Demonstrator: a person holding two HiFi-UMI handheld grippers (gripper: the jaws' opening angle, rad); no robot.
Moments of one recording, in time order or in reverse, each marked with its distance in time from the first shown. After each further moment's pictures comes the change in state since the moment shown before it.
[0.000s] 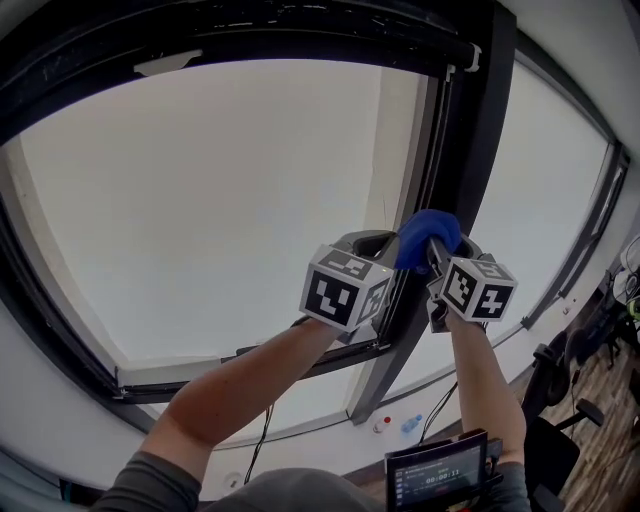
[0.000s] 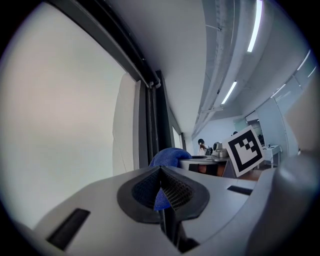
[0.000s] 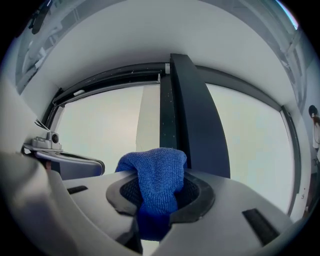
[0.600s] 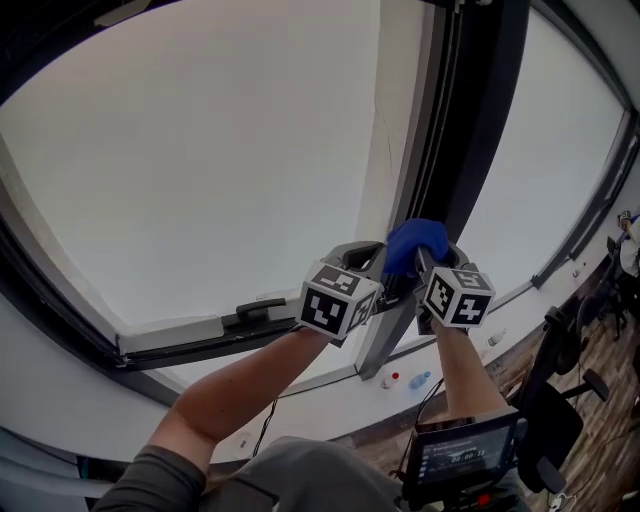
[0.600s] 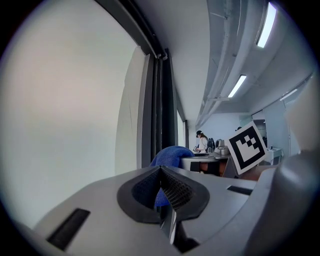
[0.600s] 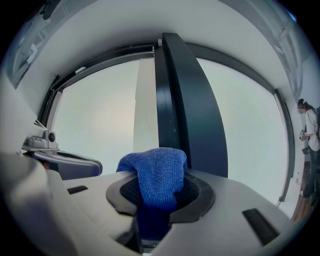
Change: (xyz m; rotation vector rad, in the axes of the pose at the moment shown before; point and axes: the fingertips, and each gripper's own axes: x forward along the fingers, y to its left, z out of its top) left arm -0.010 -0.012 -0.135 -0.084 0.138 0.031; right arm -0.022 0.000 -0.140 0.057 0.155 -0.032
